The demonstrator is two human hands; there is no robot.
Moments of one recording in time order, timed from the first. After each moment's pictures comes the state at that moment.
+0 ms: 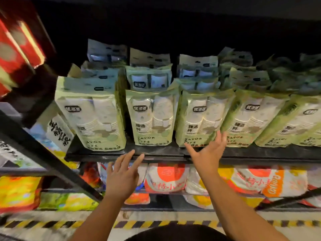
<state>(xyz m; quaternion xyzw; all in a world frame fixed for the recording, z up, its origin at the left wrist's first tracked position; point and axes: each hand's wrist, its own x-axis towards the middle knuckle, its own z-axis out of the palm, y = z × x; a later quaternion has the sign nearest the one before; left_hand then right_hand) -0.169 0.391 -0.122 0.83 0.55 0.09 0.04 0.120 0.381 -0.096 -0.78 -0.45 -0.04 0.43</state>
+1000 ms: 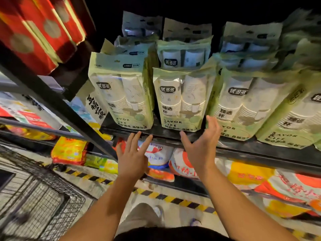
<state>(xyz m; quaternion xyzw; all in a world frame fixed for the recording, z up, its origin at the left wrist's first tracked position) -0.195 0.382 -0.126 0.74 0.67 0.04 -0.01 0.031 0.400 -0.087 -0.68 -0.55 0.05 0.48</state>
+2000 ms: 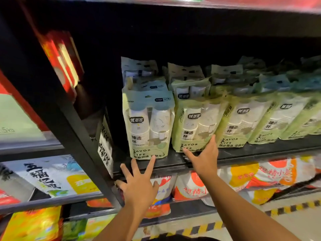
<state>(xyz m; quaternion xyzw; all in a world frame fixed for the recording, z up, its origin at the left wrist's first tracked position) -0.277 0.445 -0.097 0.80 0.59 -0.01 0.07 -0.052 0.428 -0.077 -0.83 -0.35 0.11 0.41</state>
